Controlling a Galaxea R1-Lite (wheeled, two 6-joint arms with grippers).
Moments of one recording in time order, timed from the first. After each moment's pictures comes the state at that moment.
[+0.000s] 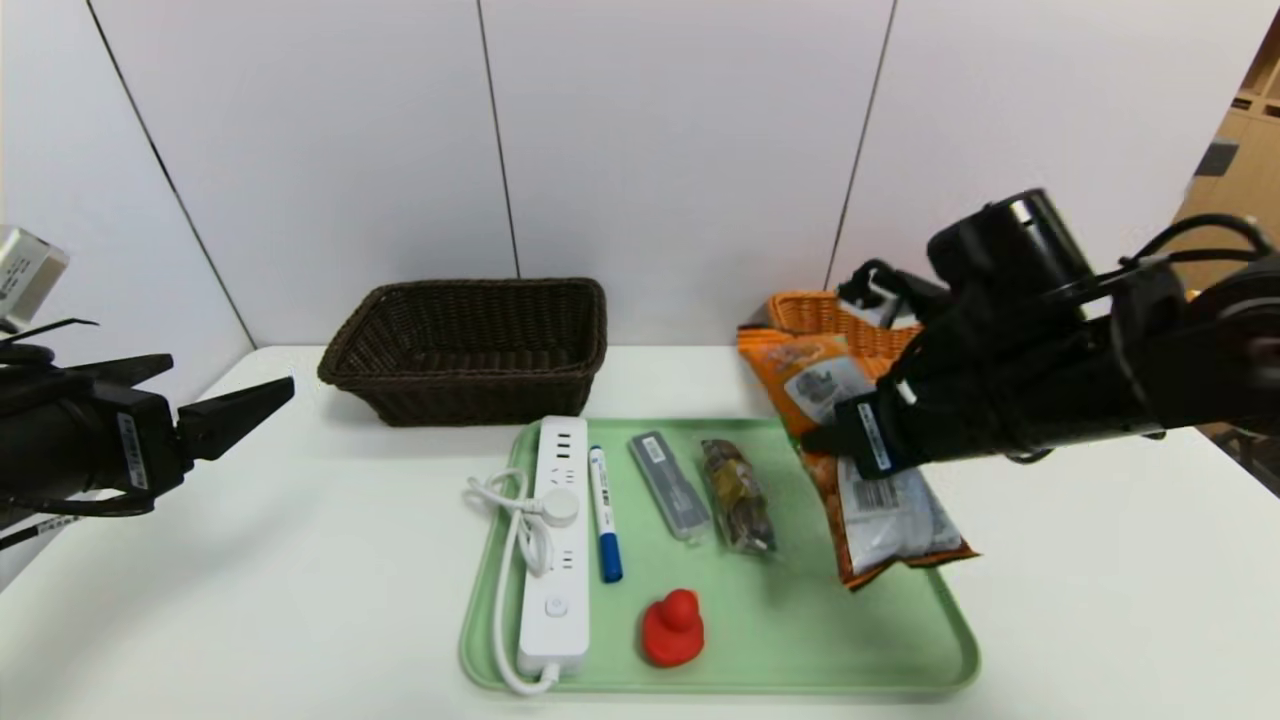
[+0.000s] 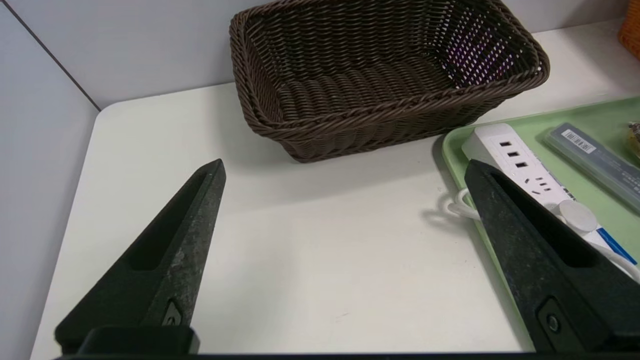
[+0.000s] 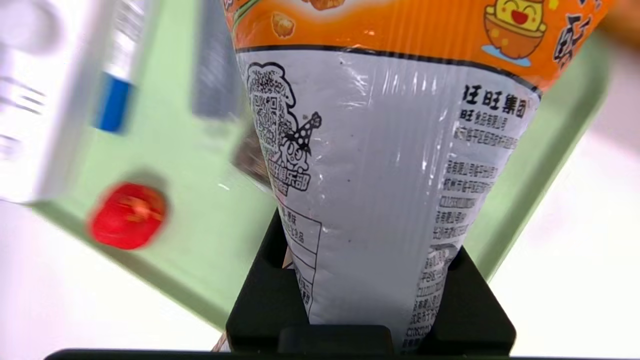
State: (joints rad) left arm -0.02 1.13 -0.63 -0.31 -0.15 0.08; right arm 0.49 1.70 -1.22 0.30 0.10 0.06
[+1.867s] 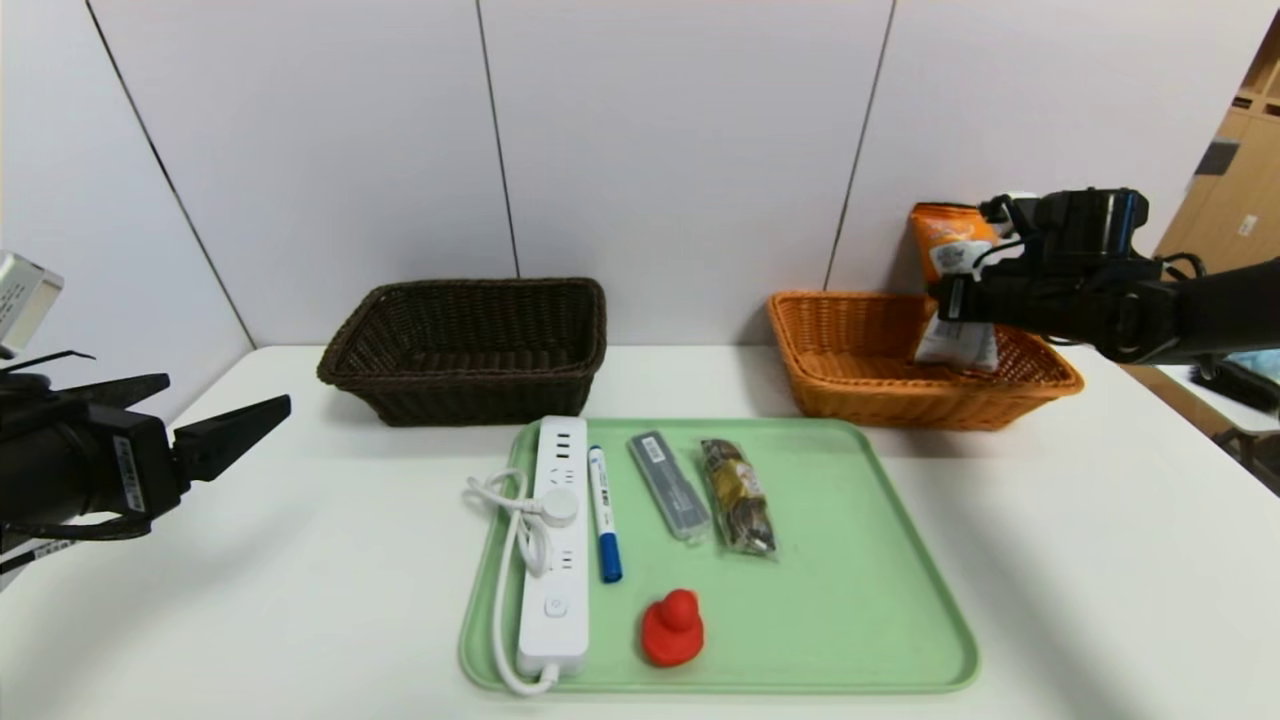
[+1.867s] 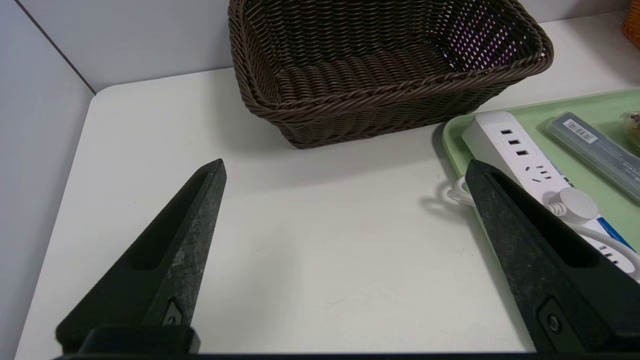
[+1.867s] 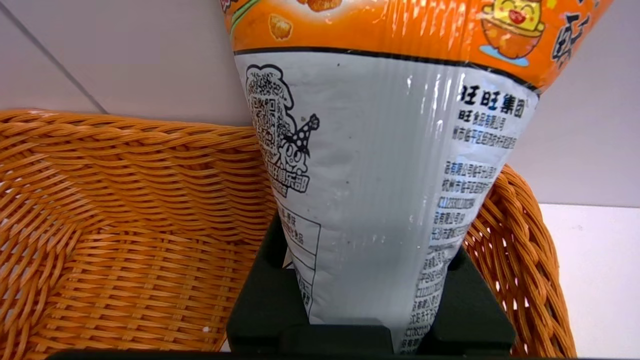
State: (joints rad) left arm -0.02 1.11 -0.58 -0.33 -0.15 0.07; right arm -0.05 2.16 -1.53 -0.33 0.07 -0.05
